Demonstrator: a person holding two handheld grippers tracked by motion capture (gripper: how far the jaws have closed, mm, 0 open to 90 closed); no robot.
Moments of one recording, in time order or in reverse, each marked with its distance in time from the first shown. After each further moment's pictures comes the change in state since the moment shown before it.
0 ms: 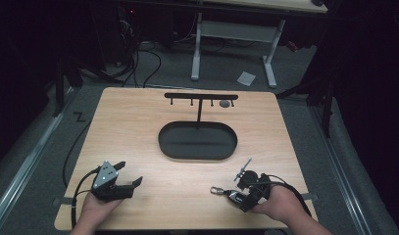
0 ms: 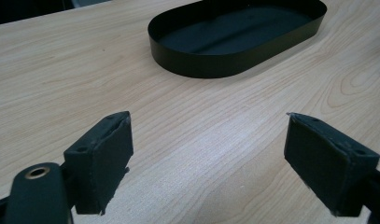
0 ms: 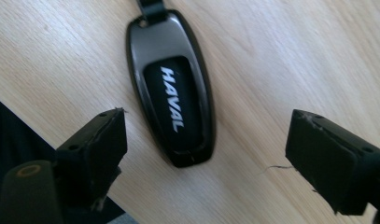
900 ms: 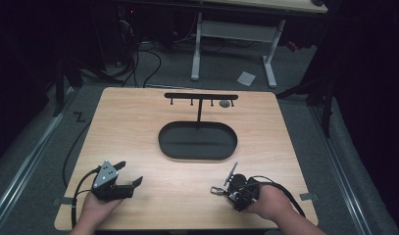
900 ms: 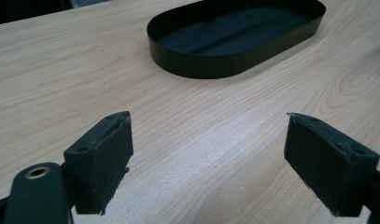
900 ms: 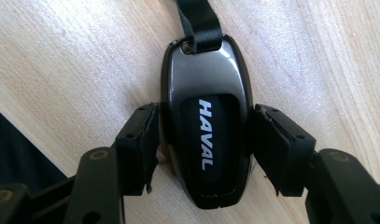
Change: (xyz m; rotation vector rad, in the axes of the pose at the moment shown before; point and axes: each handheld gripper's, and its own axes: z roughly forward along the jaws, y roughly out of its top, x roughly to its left) left arm 0.000 0.000 0.001 0.001 -0.006 -0.002; right arm 0.013 0.019 0.018 0.055 0.015 -0.104
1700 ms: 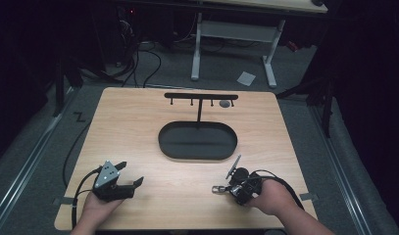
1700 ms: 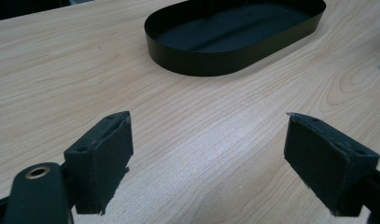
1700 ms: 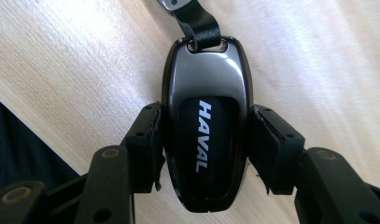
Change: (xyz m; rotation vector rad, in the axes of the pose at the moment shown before) left arm -0.001 -0.001 0.002 0.008 -0.002 0.001; right arm -0.012 0.003 -0.018 -0.004 0.019 0.057
